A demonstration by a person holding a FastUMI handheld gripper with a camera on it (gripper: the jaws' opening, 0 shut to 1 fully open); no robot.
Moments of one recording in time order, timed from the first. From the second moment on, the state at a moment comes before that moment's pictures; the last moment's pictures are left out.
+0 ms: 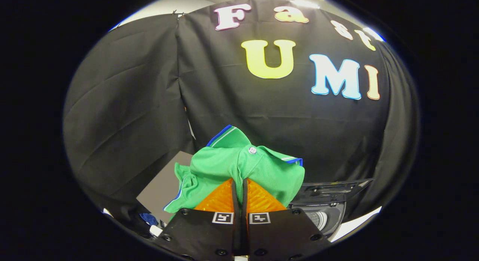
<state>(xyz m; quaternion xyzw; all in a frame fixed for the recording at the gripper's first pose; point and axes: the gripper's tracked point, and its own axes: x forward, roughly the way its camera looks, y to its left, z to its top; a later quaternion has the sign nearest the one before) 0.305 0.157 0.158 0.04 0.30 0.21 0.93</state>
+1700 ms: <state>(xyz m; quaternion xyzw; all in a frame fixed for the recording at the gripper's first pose) 0.297 -0.094 0.066 0.08 0.32 0.16 0.93</state>
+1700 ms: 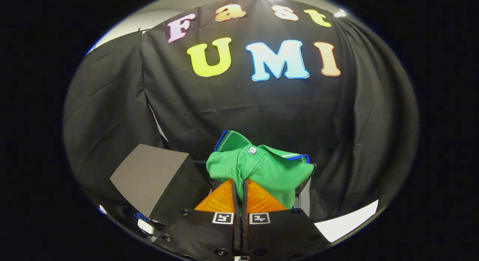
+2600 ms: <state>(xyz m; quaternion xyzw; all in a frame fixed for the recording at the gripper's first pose) 0.276 -0.068 -0.155 0.02 0.43 0.15 0.89</state>
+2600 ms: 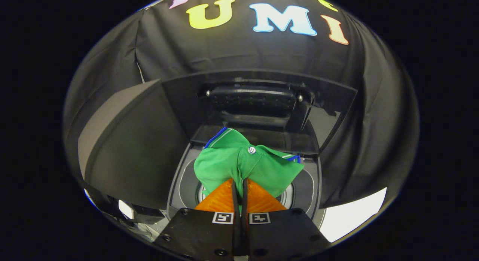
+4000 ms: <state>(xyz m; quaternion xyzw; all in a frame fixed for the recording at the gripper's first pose) 0.290 -0.061 -0.194 0.01 0.46 0.11 0.88</state>
